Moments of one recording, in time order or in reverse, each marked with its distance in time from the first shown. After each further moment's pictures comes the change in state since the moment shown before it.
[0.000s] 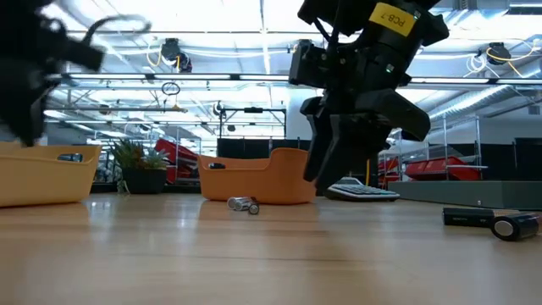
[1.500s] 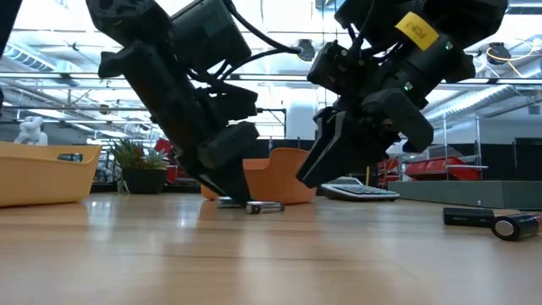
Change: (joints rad) left arm 0.337 0.446 0.045 1.181 -0.157 0.475; right arm 0.013 -0.060 -0.278 0.517 -0.016 0.079
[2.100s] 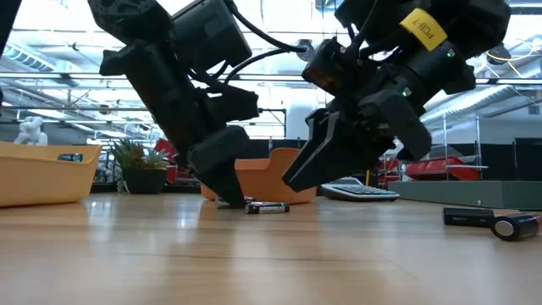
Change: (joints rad) left arm 0.002 0.030 0.005 -0.058 0.059 0.109; right arm 0.024 0.063 0.000 0.144 -0.006 -0.020
